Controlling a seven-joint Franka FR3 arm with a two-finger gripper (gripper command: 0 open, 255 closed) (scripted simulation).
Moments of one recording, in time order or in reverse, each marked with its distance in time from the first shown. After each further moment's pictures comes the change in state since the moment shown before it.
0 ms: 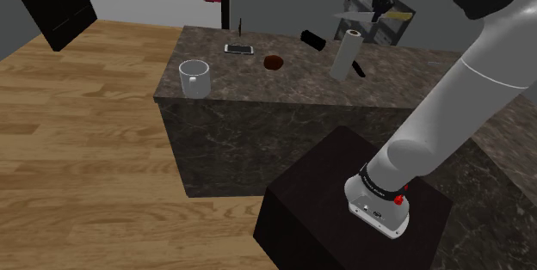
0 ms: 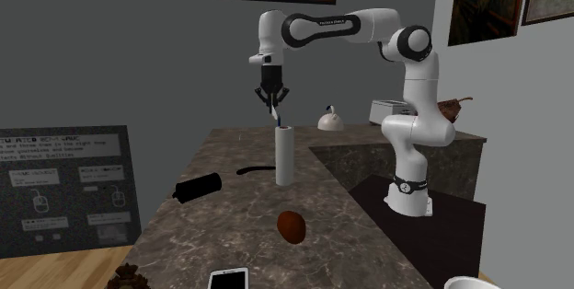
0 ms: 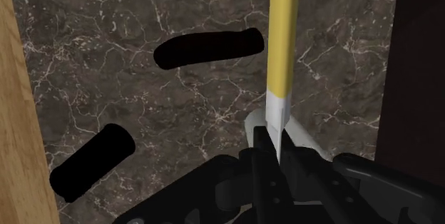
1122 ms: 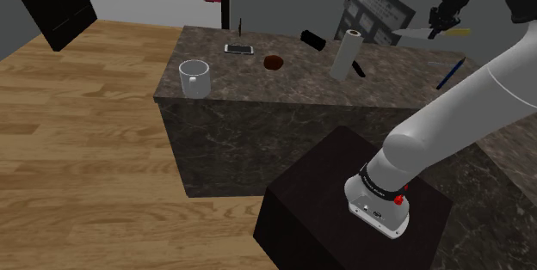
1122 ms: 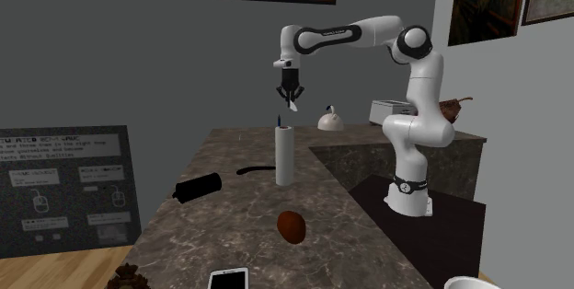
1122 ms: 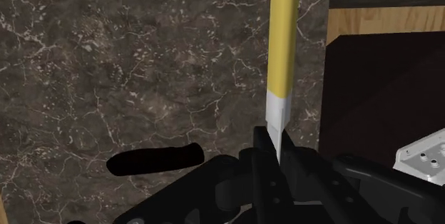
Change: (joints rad) arm -0.146 -0.205 -0.164 -0.131 -0.168 0.017 -0.275
